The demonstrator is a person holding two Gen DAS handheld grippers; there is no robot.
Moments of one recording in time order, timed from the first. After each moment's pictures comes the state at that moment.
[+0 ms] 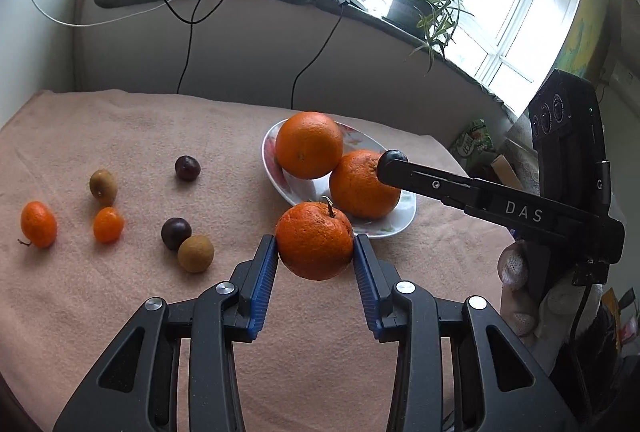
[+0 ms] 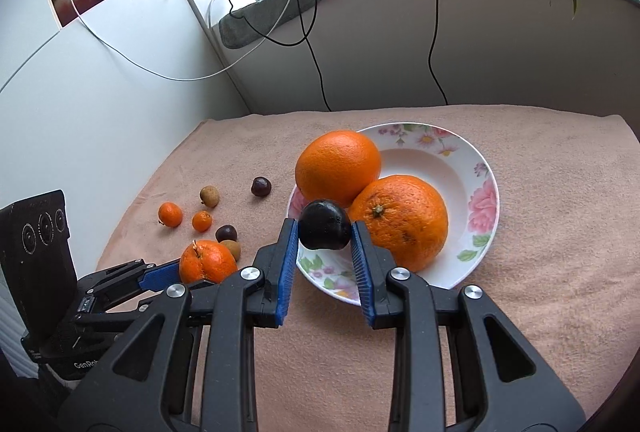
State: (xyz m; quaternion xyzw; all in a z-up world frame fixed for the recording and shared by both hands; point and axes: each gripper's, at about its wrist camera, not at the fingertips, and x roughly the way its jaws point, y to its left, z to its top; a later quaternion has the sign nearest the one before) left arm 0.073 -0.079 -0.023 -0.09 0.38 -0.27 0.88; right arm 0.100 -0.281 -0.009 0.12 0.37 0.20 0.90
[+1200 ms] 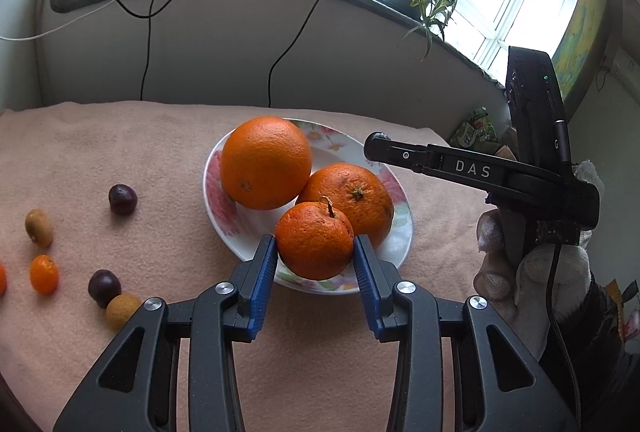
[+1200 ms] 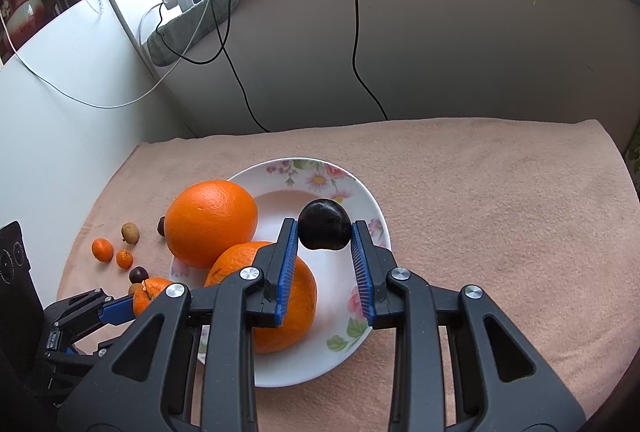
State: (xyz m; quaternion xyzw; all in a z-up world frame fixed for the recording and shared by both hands) left arm 0.109 -0.131 -0.028 -0.07 0.39 -0.28 0.87; right arm 0.172 -0.339 -0.033 0.12 0.39 0.13 0.90
